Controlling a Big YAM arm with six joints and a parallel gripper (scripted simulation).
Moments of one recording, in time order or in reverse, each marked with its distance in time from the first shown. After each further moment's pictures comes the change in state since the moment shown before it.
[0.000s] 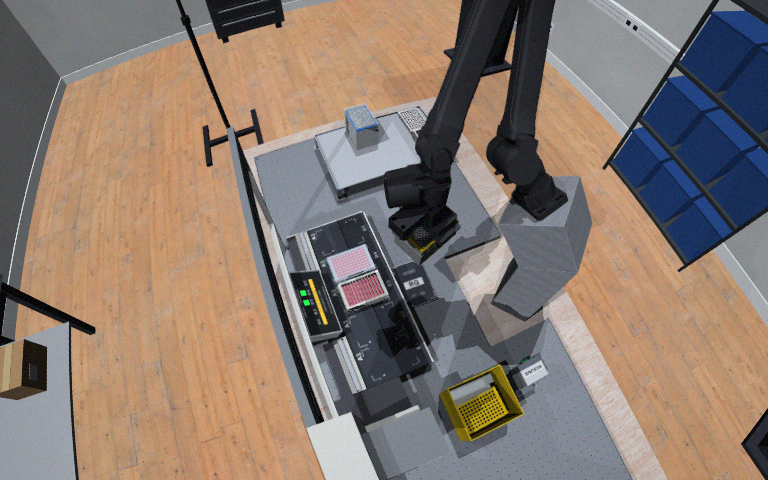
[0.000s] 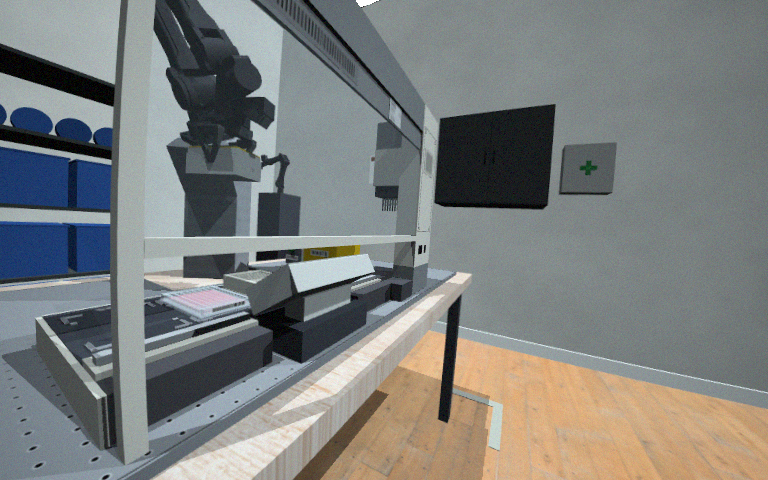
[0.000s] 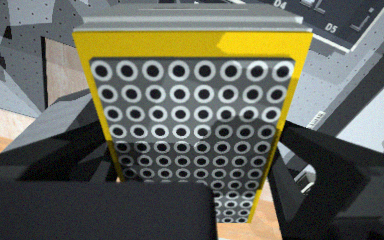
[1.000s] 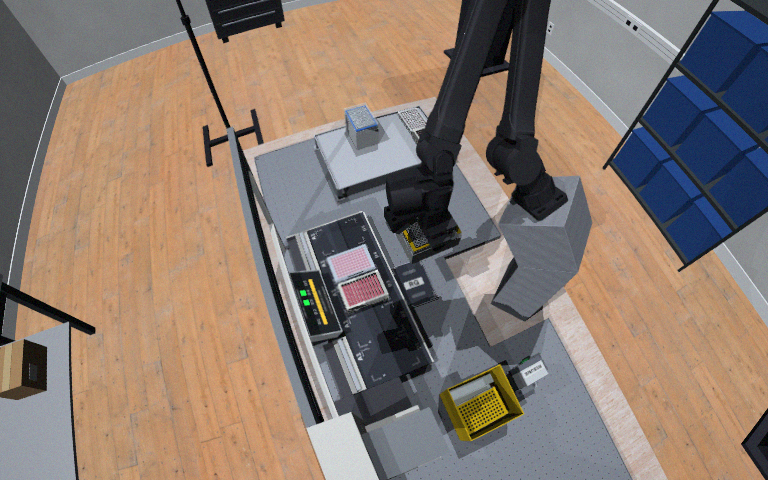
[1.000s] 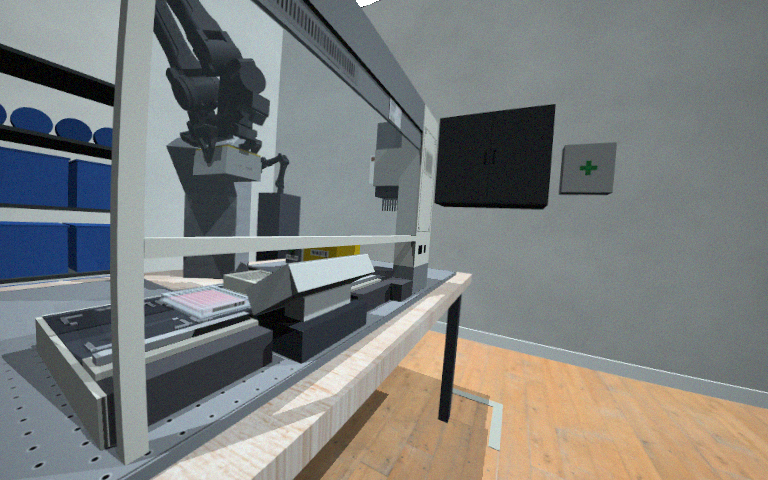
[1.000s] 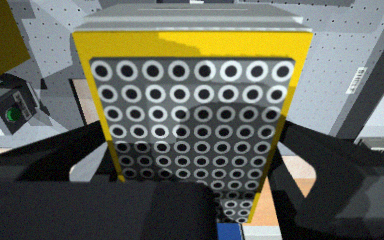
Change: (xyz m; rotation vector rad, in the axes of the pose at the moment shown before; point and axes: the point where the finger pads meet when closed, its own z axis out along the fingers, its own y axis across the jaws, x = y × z) arm -0.001 0.006 0.000 0.008 0.006 0.319
